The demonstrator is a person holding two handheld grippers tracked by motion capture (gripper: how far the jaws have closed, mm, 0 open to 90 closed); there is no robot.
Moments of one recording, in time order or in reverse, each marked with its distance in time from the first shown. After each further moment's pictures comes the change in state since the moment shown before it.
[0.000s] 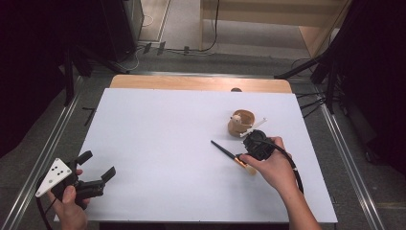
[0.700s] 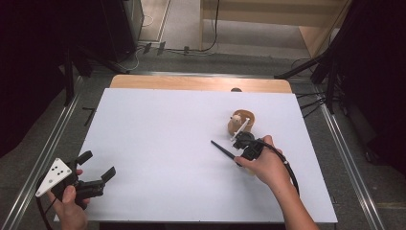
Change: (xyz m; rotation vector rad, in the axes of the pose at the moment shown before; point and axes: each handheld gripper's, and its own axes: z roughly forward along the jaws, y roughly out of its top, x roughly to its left) left arm 0.000 0.000 0.000 0.002 -0.002 -0.002; right arm 0.006 0.017 0.029 0.250 0.008 -0.056
